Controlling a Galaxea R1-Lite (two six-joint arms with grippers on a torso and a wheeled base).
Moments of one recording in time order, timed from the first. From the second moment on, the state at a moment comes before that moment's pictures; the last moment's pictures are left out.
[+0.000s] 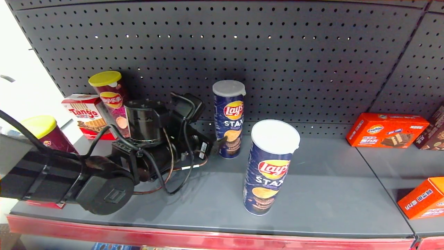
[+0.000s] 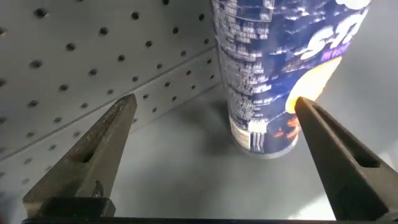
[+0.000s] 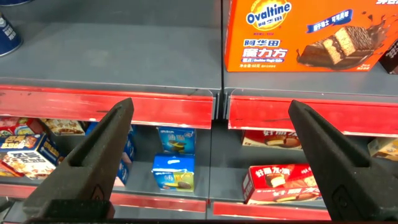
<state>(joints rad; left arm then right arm) -0.51 1.87 -0.92 -0.81 0.02 0.23 0.00 0.00 0.00 0.00 0.02 0.00</state>
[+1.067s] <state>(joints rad) -0.47 1.87 -1.00 -0.76 0.12 0.23 0.00 0.00 0.00 0.00 0.02 0.00</state>
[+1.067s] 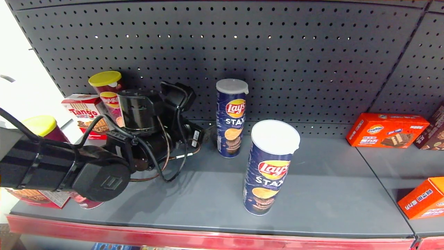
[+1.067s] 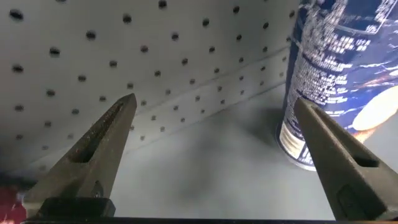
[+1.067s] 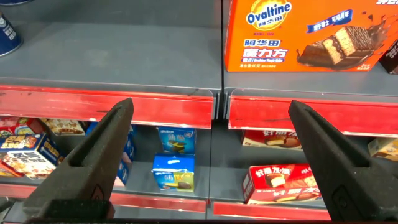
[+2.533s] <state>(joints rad) -0.49 1.99 -1.06 -0.76 0.20 0.24 0.00 0.00 0.00 0.00 0.02 0.00</state>
